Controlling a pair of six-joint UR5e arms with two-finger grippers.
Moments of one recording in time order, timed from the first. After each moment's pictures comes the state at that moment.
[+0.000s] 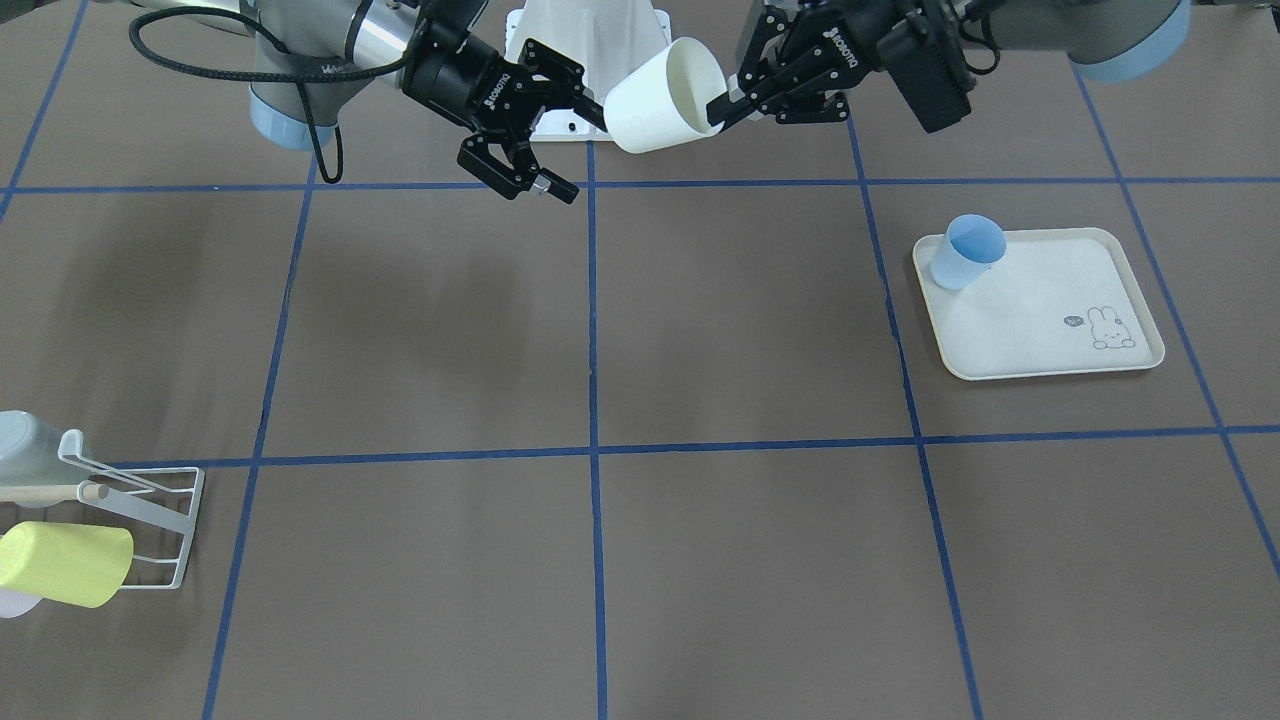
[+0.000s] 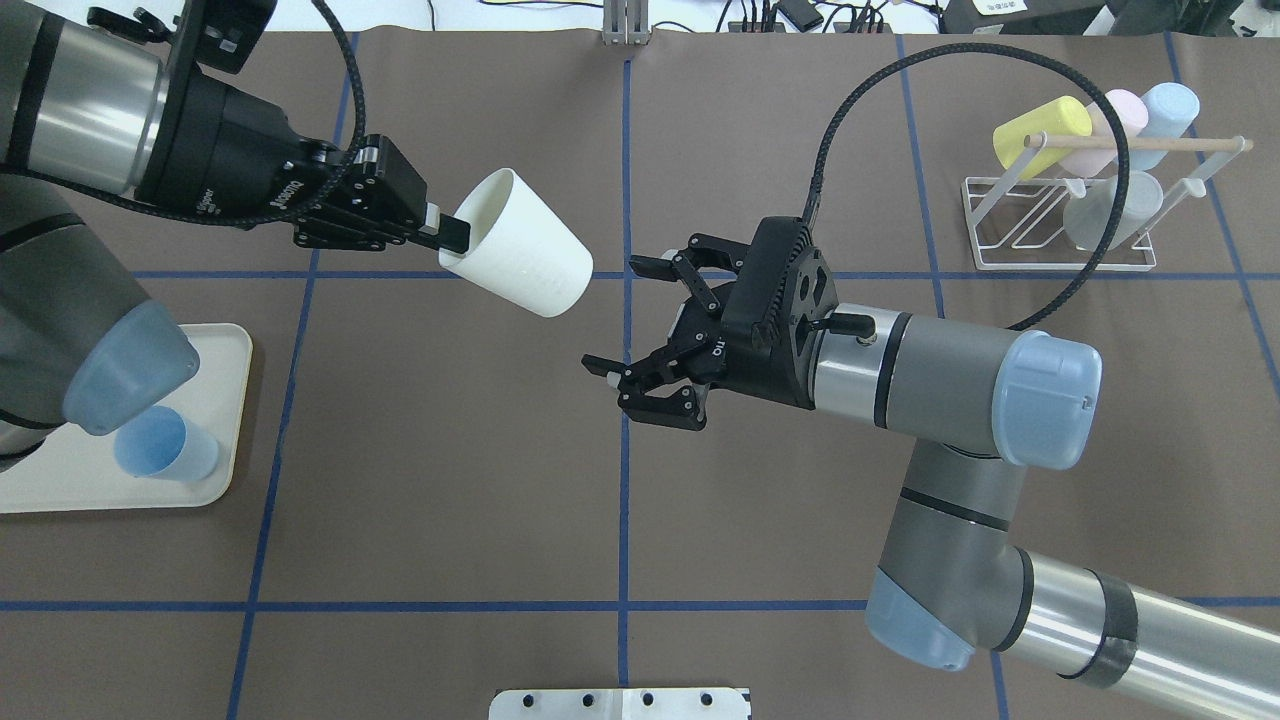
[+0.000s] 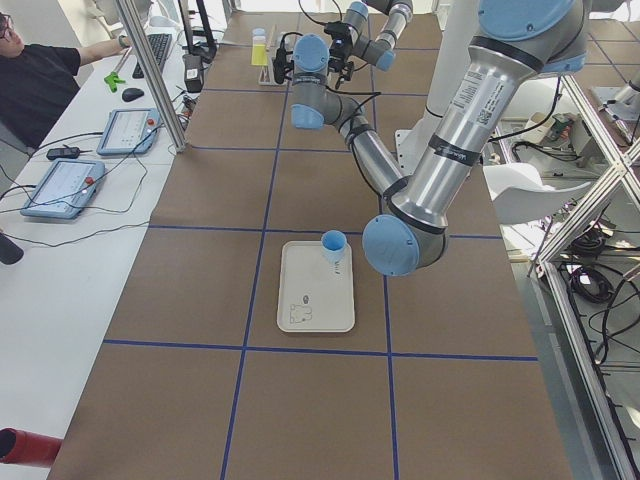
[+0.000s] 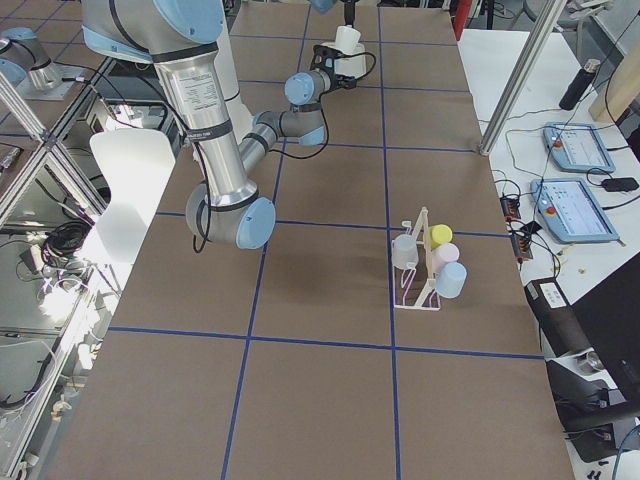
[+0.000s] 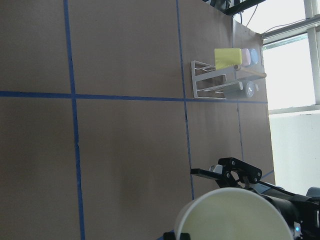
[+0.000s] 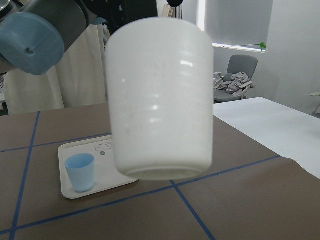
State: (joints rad) left arm -0.87 -2.06 -1.94 -2.37 -2.38 -1.55; right arm 0.46 -1.13 1.82 -0.35 1.62 0.31
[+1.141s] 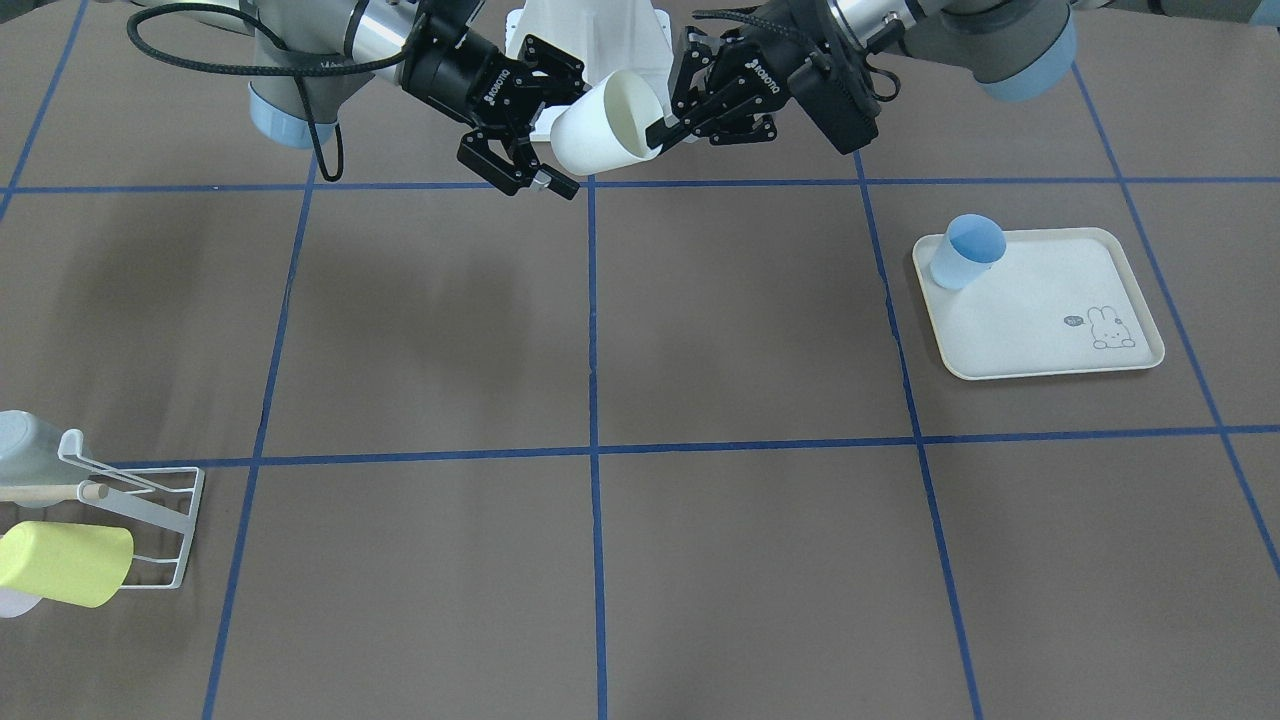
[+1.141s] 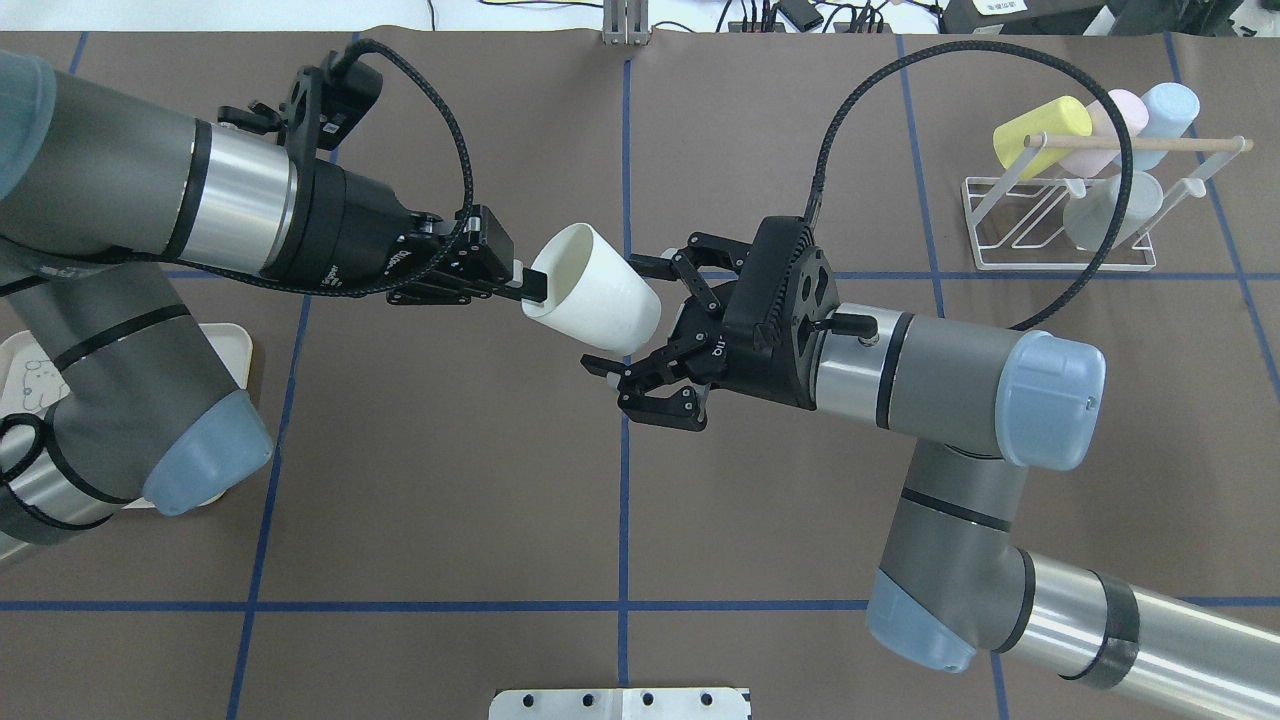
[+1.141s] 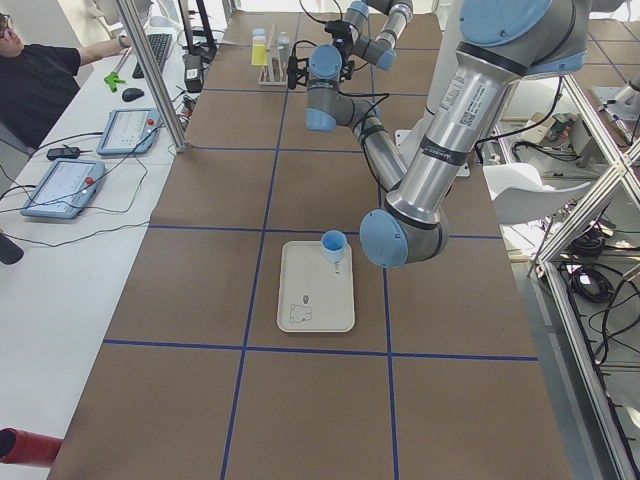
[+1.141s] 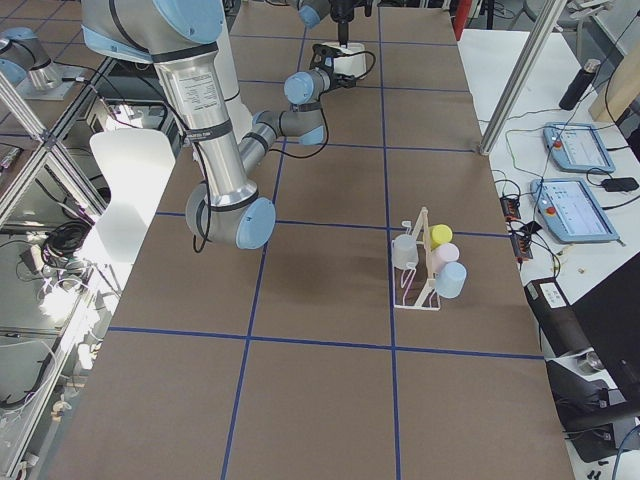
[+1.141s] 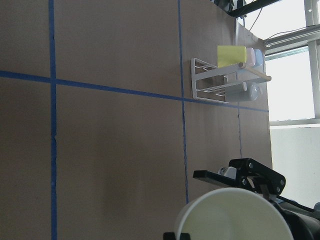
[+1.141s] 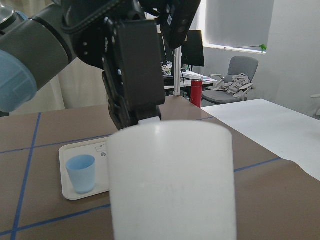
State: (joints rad) left arm -0.75 -2.07 -1.92 -2.37 -2.23 -1.57; right arm 0.46 -1.14 1.82 -0.35 1.62 0.31
